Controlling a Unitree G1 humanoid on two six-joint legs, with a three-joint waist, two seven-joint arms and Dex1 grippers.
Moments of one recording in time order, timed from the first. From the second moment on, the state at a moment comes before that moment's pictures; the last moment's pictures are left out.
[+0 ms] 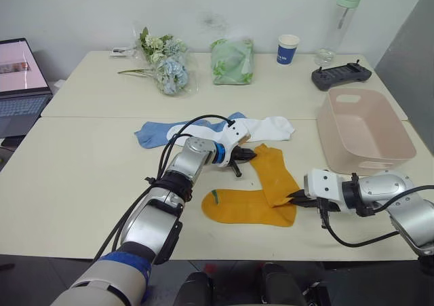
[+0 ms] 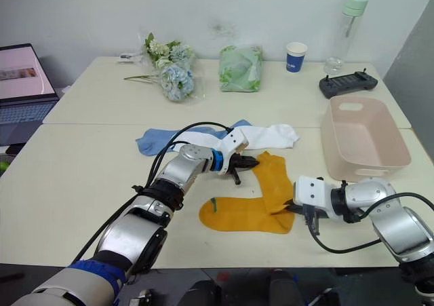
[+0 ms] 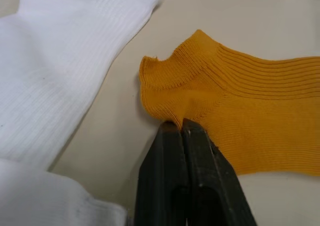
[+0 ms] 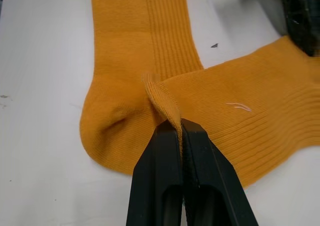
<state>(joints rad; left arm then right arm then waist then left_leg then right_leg) -0.91 0.17 -0.23 0.80 -0.03 0.23 -0.95 -0.23 -0.93 0.17 -0.38 0.18 0.40 1.11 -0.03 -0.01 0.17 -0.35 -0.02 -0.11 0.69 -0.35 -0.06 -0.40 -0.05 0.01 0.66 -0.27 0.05</state>
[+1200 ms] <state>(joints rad) -0.09 0.33 -0.03 -0.49 -0.33 0.83 -0.54 -0.42 -0.66 0.18 0.05 0.15 0.20 1.08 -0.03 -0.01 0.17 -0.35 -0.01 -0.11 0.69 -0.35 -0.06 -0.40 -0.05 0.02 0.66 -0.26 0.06</state>
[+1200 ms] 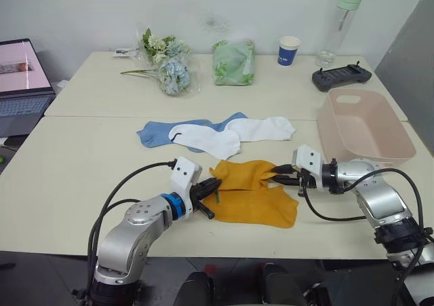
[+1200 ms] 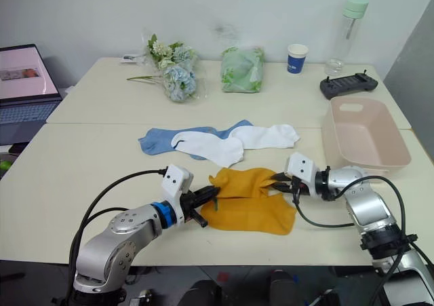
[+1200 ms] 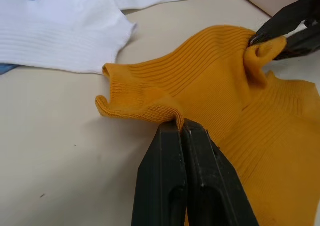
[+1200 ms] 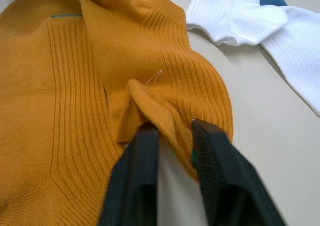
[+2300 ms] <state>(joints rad) -0.52 0.54 -0.19 0.16 -0.28 0.56 -0.95 -0.26 -0.25 -0.24 -0.48 0.58 1.33 0.33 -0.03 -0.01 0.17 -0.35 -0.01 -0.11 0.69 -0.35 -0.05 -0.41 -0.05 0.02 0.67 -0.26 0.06</state>
